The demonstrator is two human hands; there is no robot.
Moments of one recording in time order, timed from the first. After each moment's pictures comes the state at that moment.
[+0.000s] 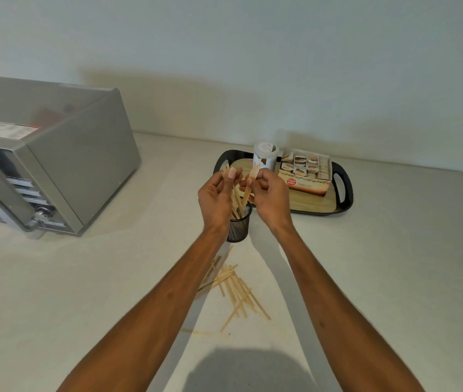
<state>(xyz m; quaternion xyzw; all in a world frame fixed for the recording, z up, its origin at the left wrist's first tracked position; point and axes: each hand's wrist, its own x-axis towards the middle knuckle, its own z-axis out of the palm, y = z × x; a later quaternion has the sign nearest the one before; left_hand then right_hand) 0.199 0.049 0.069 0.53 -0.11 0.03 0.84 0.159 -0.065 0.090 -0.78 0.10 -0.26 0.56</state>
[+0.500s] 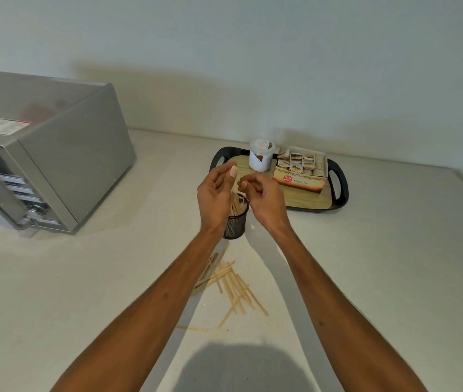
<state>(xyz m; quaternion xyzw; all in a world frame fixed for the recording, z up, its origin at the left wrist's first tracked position) 0.196 0.053 0.069 0.59 -0.14 0.05 0.79 0.153 -0.065 0.081 -0.82 0.07 -0.25 0.51</state>
